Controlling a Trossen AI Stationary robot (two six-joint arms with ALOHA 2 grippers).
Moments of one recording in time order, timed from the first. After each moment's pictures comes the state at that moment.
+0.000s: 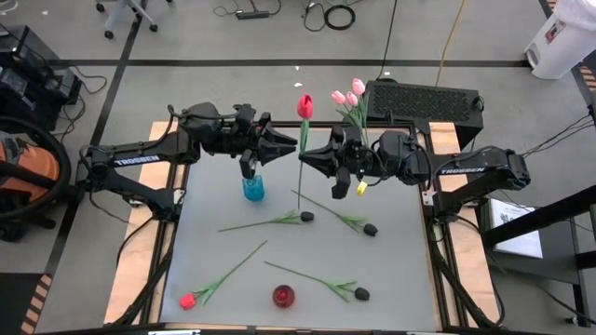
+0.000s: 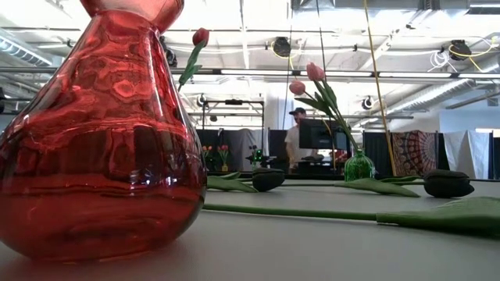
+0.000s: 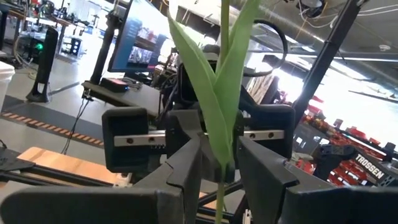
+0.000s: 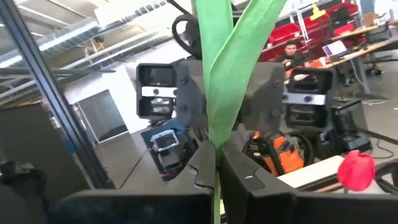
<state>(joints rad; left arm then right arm) 0.19 1.28 1.27 0.17 0.34 -0.43 0.00 1.36 1.23 0.31 0.05 0.42</state>
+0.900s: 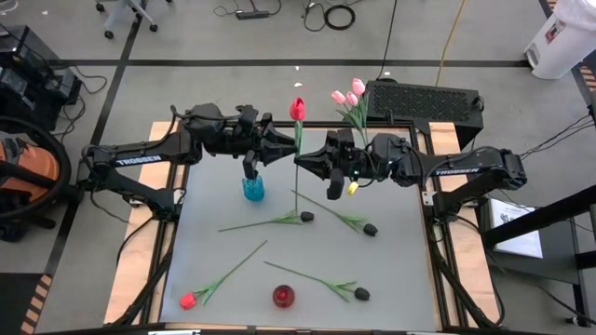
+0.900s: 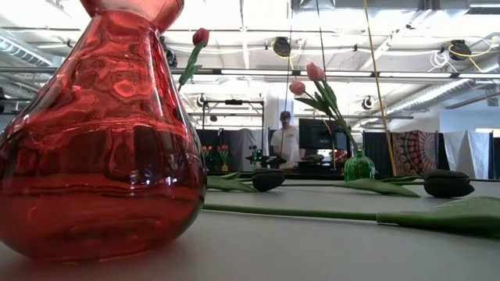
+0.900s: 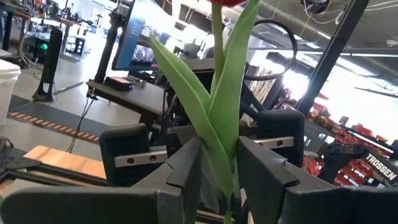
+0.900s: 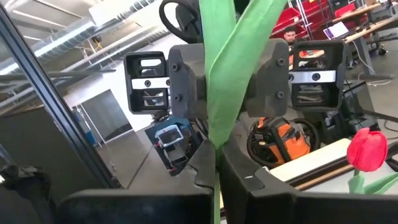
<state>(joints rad) 0.19 1.30 1.27 0.17 0.32 -0.41 0.01 1.39 1.23 0.31 0.05 0.49</state>
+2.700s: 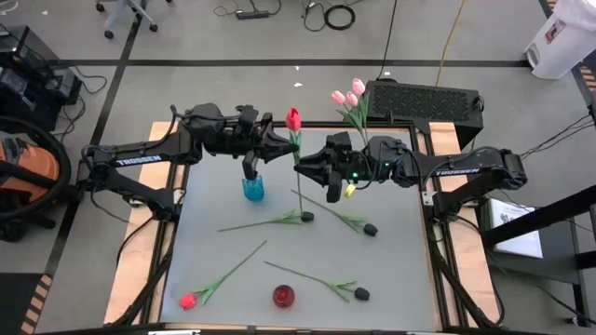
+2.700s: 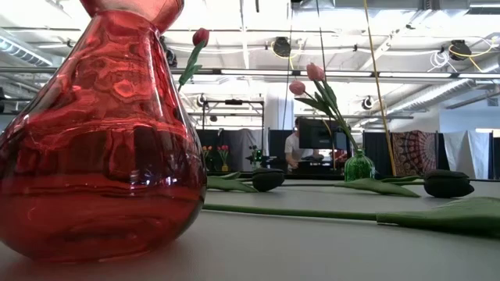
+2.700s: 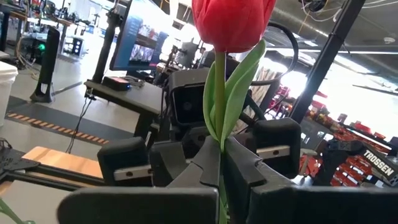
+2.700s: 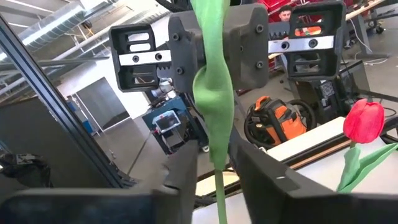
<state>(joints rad) 0.19 1.29 1.27 0.17 0.34 -0.40 0.02 1.39 1.23 0.23 0.05 0.52</state>
